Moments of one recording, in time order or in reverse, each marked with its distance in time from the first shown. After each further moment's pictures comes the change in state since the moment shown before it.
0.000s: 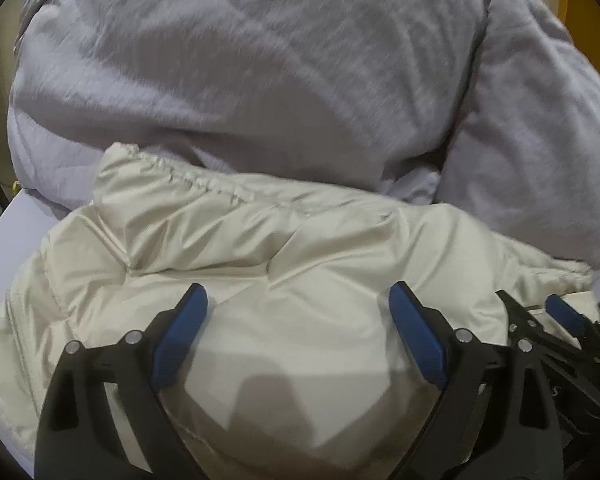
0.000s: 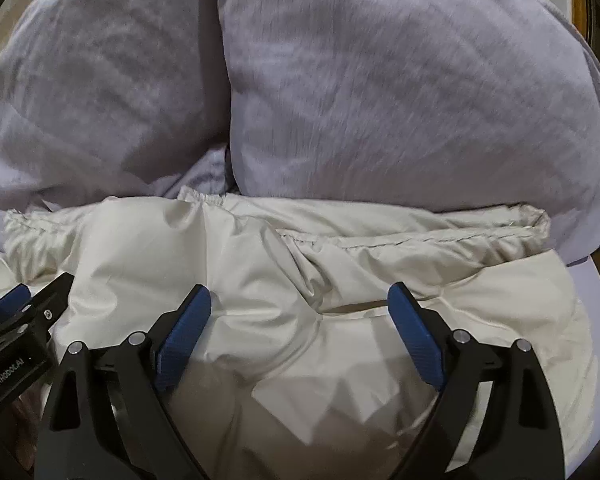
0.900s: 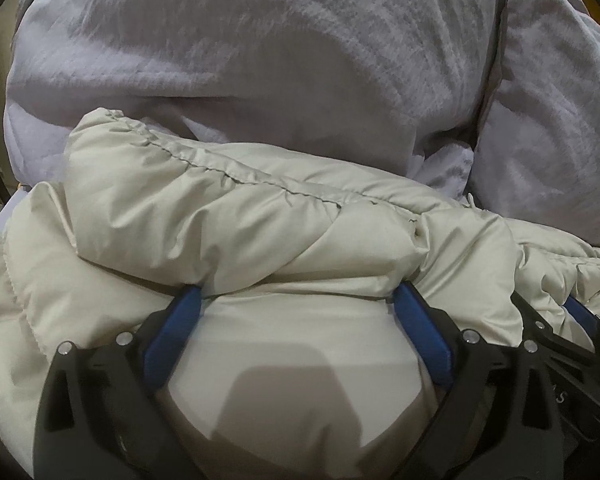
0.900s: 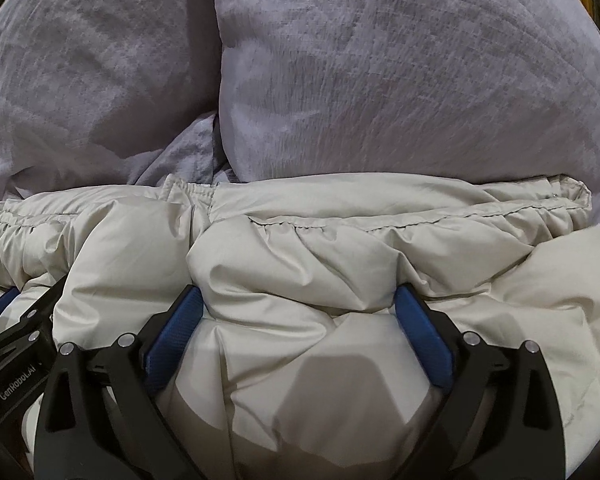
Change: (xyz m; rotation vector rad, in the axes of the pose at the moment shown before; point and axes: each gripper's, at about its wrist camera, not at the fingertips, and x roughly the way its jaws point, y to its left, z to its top) left arm 0.052 -0.010 -0.012 0.012 0.005 0.054; right arm 0.047 0.015 -0.023 0.020 0.008 -0.017
